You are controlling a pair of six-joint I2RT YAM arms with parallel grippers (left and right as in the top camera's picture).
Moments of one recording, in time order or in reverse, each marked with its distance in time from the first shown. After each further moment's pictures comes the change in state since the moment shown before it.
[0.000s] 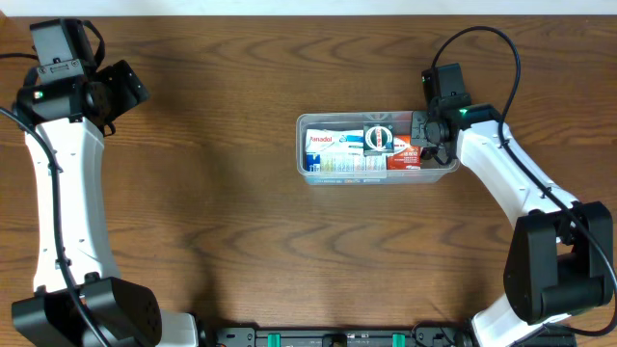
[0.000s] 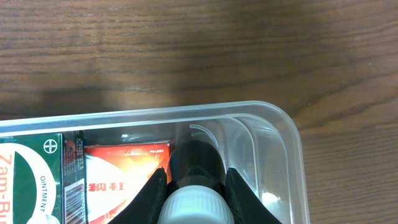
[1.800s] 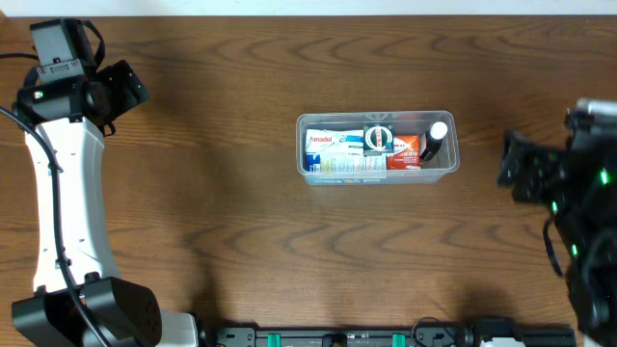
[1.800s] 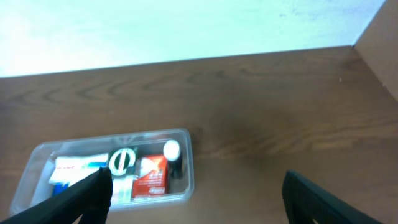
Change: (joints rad) left arm 0.000 0.000 0.000 0.000 0.000 0.000; right arm -0.208 -0.918 0.058 -0.345 -0.152 -0.132
